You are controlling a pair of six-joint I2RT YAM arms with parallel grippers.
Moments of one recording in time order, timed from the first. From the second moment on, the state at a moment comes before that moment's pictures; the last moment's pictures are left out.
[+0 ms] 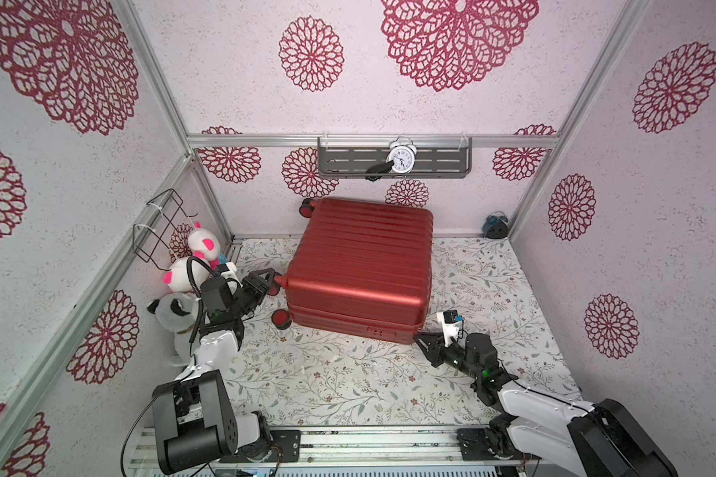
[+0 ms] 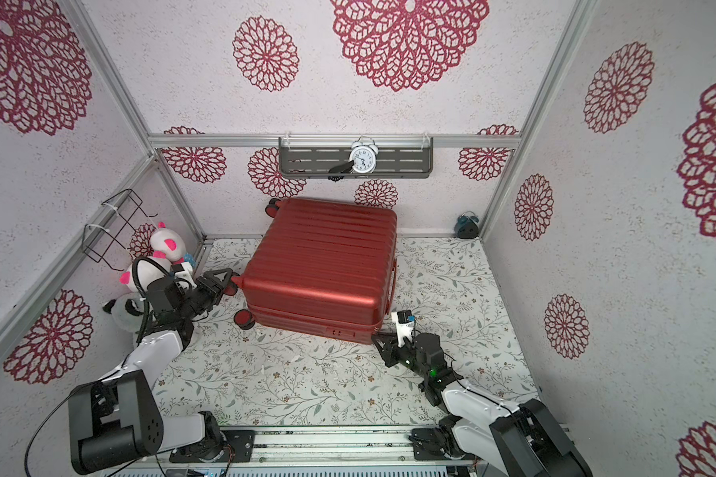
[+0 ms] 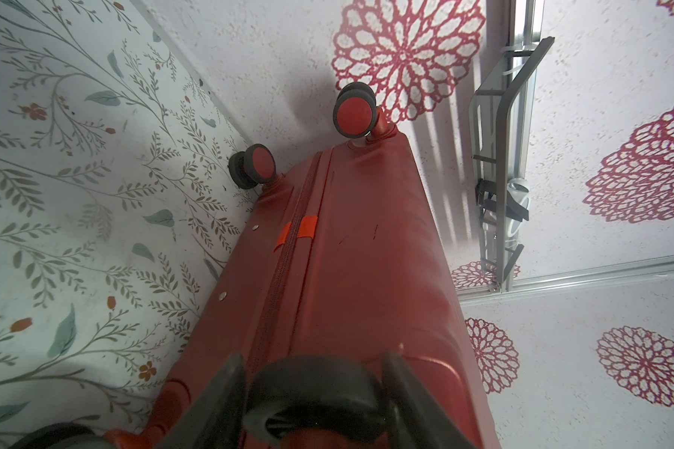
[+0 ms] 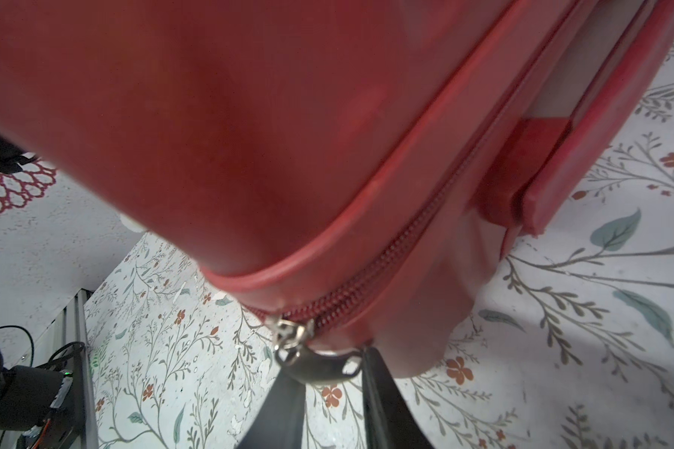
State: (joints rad) left arm 0.28 1.33 0.67 0.34 0.60 -0.90; right arm 0.49 1.08 0.14 0.61 -0.33 0.43
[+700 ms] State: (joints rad) left arm 0.28 1.34 0.67 0.35 0.61 -0.90; right arm 0.55 1.07 0.14 0.59 -0.21 0.36
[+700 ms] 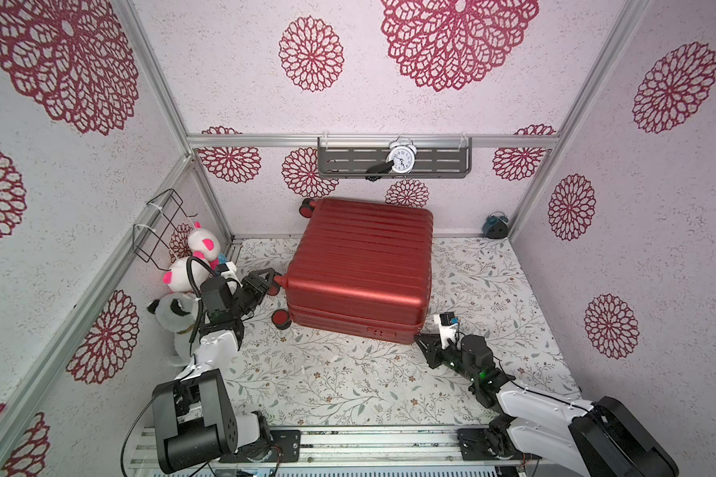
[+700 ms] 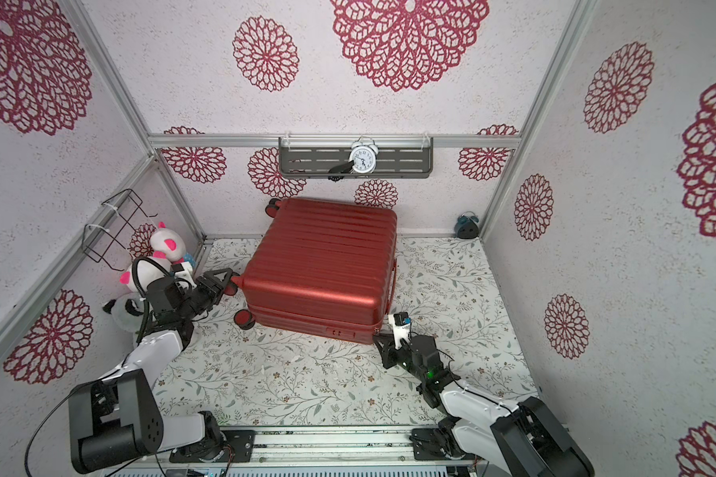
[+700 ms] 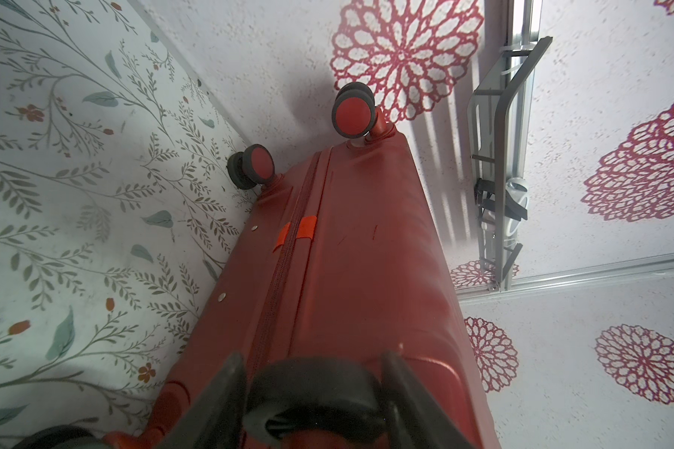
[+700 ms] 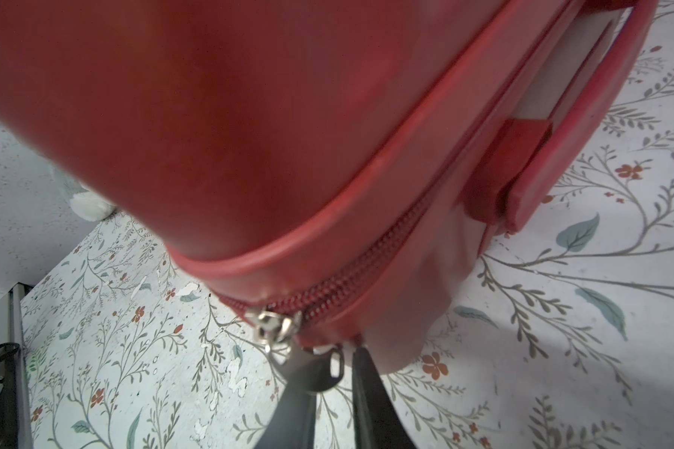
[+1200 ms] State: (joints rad) left arm 0.28 1.34 0.67 0.35 0.61 -0.90; right arm 0.58 1.03 0.14 0.57 -0.17 0.33
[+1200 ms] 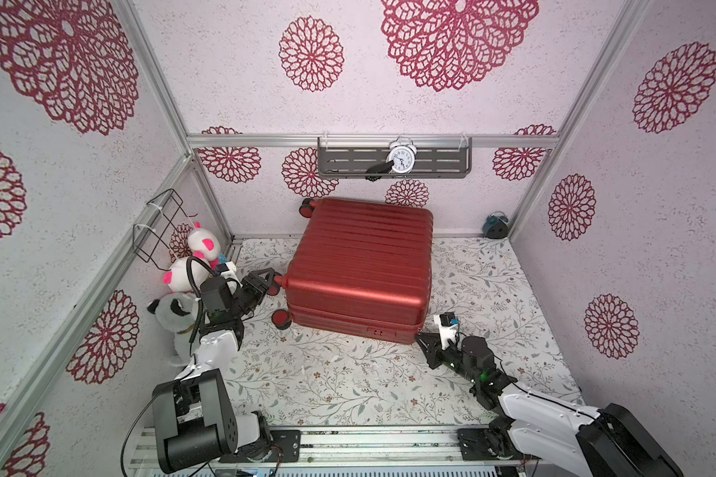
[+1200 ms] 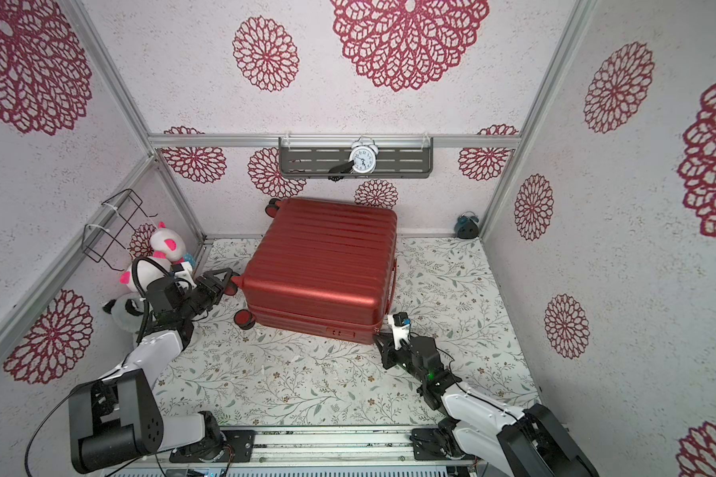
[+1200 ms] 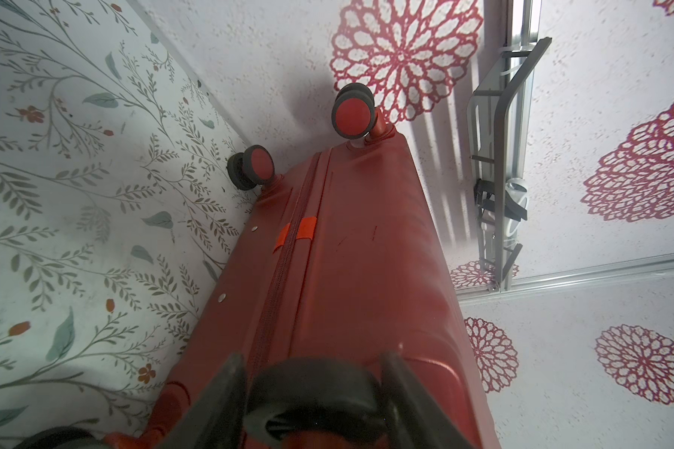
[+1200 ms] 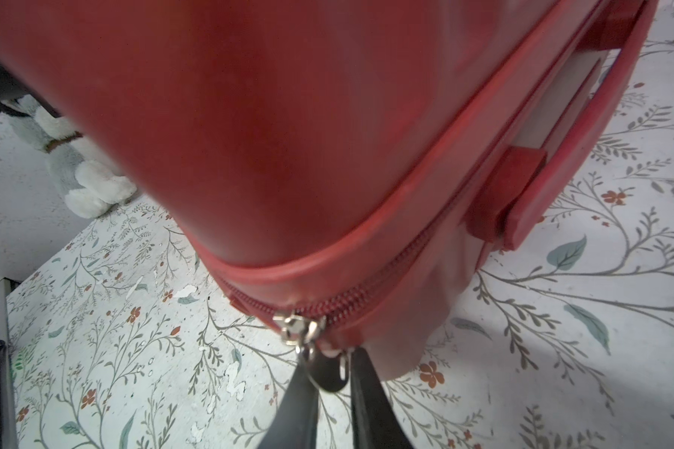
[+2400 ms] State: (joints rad) left arm 0.25 1.25 0.60 0.37 0.53 -0.91; right arm 0.88 0.87 0.21 0.22 0.27 0.22
